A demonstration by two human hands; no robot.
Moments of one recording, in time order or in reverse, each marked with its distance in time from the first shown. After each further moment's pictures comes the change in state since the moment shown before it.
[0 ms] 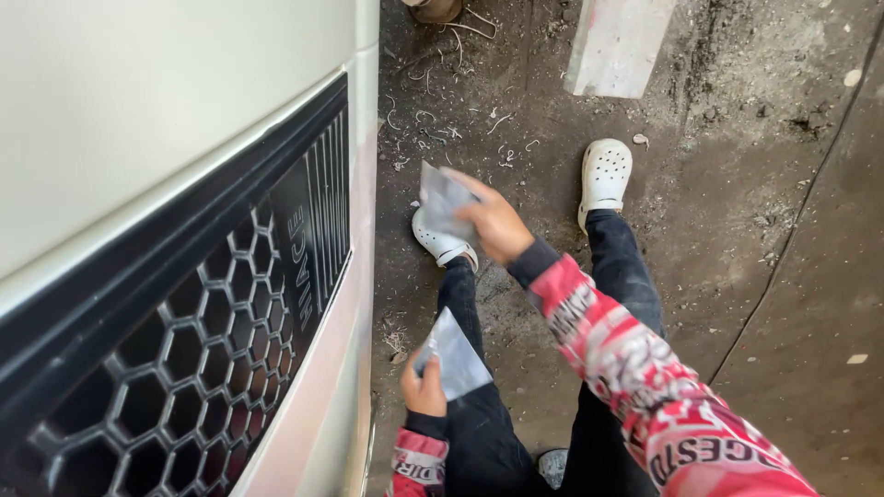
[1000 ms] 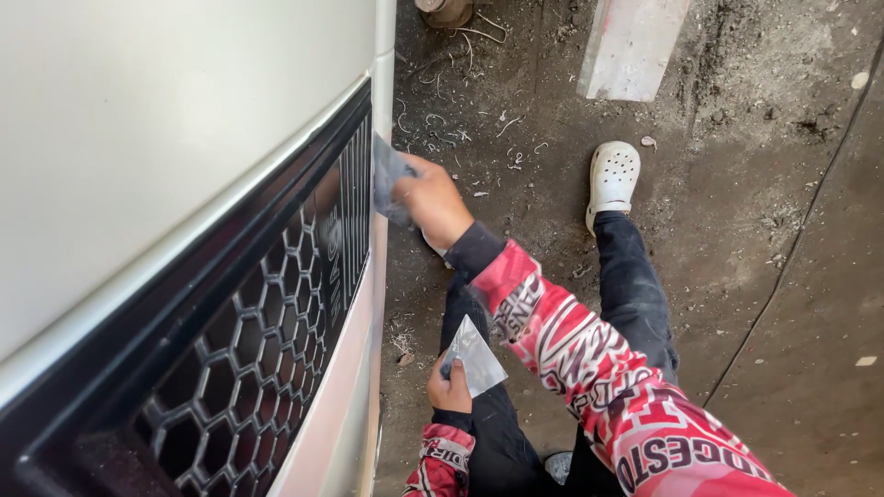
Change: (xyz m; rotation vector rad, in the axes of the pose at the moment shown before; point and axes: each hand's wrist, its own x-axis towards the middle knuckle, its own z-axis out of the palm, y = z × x) left_hand -0.014 -0.026 0.017 0.059 0.011 -0.142; right_hand 0.056 -0.022 0.114 0.053 0.162 -0.067
